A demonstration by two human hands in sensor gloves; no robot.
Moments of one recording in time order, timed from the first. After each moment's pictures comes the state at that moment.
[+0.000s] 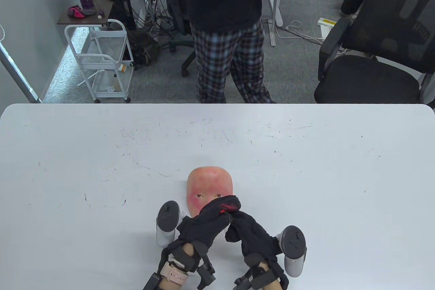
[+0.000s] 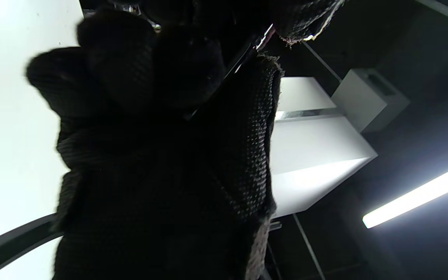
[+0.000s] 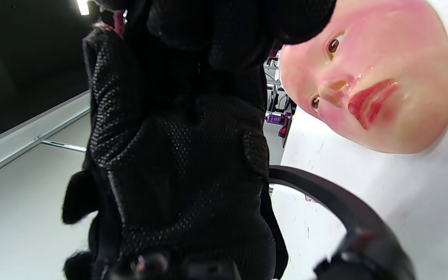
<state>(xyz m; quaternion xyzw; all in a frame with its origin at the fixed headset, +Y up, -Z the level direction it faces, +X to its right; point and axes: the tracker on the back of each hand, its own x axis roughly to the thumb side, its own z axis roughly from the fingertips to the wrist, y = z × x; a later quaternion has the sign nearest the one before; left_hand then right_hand) -0.099 -0.739 -0.284 -0.10 -0.32 0.70 0.63 0.101 -0.752 -0.241 0.17 0.03 0.71 0.69</state>
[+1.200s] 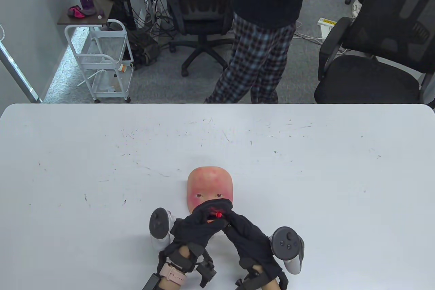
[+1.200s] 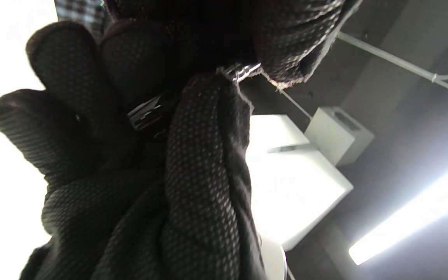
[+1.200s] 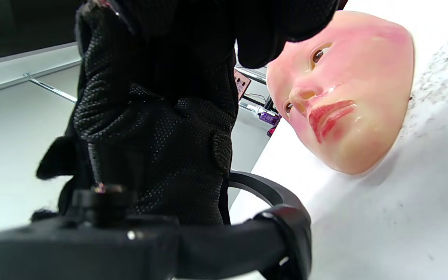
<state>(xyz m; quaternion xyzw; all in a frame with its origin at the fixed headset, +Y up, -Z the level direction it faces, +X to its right) -0.117 -0.755 -0.284 -0.01 -0.29 0.72 0.63 0.095 -0.753 -0.243 0.21 0.02 0.79 0.58</state>
